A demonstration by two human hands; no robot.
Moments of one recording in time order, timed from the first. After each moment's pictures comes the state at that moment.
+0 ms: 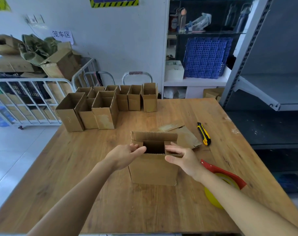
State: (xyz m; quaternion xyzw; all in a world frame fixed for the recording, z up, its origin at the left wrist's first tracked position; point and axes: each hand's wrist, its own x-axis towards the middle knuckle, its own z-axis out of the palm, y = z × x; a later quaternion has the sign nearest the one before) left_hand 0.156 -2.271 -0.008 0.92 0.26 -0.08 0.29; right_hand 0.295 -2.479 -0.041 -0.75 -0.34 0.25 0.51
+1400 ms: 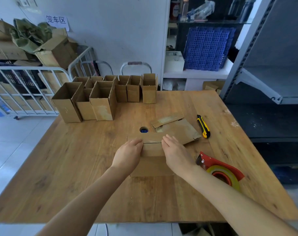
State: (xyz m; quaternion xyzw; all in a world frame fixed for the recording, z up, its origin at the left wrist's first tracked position) left_hand 0.151 -2.302 -0.043 0.97 0.16 0.15 0.06; right_hand 0.271 -2.456 -0.049 -0.85 -0.51 -0.05 0.10
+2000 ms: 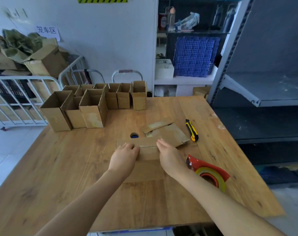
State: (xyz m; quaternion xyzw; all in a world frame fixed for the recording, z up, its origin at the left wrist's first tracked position) left_hand 0.163 -2.324 -0.026 0.98 0.19 0.03 0.02; right_hand 0.279 -2.469 -0.046 -0.87 -0.43 0.05 0.22
